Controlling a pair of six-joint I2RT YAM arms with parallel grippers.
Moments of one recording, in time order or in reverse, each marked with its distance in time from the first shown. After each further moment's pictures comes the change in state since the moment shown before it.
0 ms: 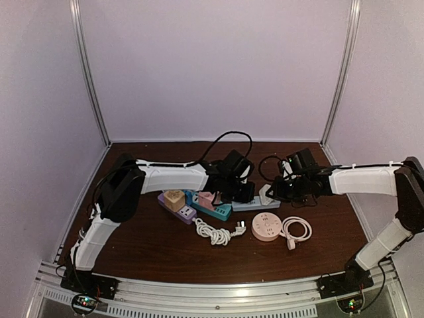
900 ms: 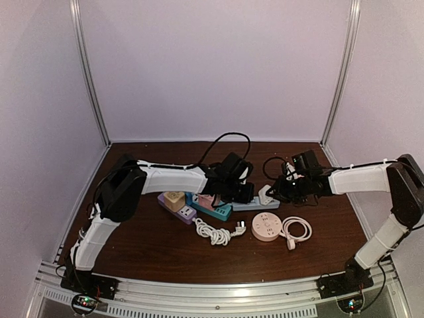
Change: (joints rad) left arm 0.000 0.007 -0.045 0.065 -0.002 -0.009; right arm -0.075 0.059 -0.029 0.113 -0.145 0.095
